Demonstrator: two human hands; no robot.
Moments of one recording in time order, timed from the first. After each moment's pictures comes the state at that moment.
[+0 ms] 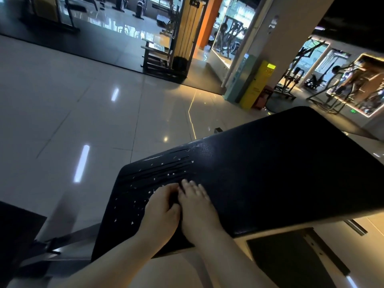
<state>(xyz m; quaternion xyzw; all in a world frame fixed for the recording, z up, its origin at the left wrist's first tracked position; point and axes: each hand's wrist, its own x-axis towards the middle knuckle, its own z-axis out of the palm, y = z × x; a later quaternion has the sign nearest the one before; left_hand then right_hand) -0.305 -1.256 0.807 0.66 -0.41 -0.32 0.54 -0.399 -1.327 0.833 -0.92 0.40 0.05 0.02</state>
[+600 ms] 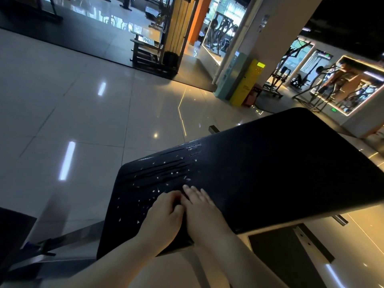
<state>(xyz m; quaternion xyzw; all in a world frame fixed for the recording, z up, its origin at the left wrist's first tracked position) -0.283 -1.242 0.794 0.65 -0.45 -0.40 0.47 -0.399 -1.307 0.829 -0.92 0.39 0.10 -0.01</state>
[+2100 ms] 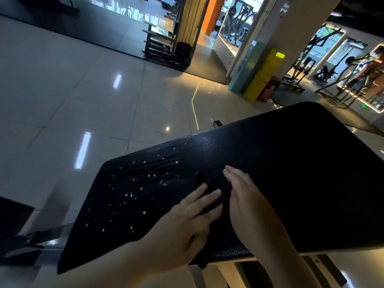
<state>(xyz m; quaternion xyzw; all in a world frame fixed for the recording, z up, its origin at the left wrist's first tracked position) -0.348 -1.311 0.804 0.51 -0.77 -0.15 0.35 -0.496 -1.386 0.911 -0.87 0.46 -0.13 0.12</state>
